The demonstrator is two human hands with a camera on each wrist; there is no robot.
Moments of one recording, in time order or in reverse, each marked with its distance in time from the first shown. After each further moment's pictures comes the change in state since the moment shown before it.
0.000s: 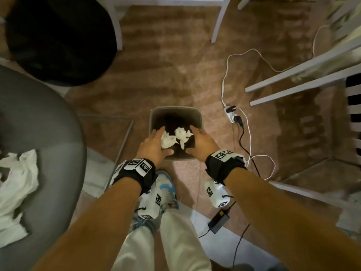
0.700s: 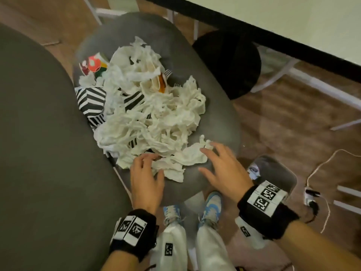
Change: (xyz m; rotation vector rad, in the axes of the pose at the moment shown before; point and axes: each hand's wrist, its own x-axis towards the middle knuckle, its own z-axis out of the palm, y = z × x) left_hand -0.287 -0.175 -0.106 -0.387 0.995 -0.461; right_hand -0.138 -0.303 0.018 -0.461 -0.035 -0.828
